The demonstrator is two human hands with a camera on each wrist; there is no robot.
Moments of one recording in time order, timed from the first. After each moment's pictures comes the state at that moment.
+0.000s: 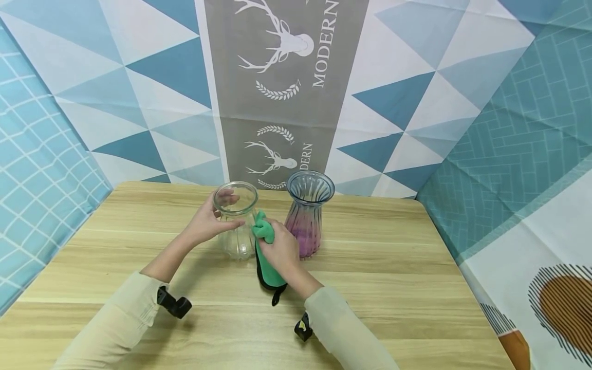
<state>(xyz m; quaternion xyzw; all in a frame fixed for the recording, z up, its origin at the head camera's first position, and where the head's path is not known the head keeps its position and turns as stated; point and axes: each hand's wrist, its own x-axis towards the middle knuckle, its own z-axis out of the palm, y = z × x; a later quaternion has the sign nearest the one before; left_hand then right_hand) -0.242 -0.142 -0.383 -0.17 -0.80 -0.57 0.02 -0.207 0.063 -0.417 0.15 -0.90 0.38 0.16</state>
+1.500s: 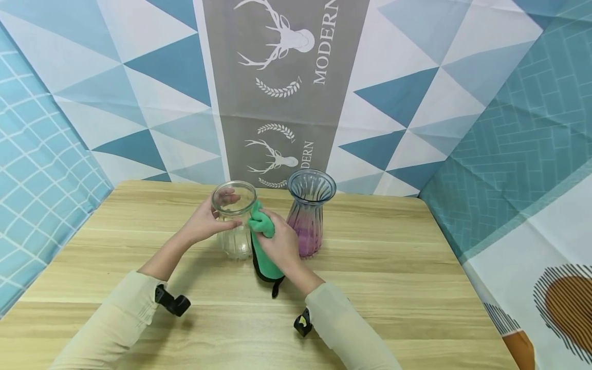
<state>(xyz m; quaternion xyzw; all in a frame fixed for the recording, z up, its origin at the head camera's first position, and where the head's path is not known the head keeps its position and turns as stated) -0.244 -0.147 -0.381 -0.18 -0.80 -0.57 0.00 -0.215 0.060 -0.409 0.20 -0.85 0.44 0.21</state>
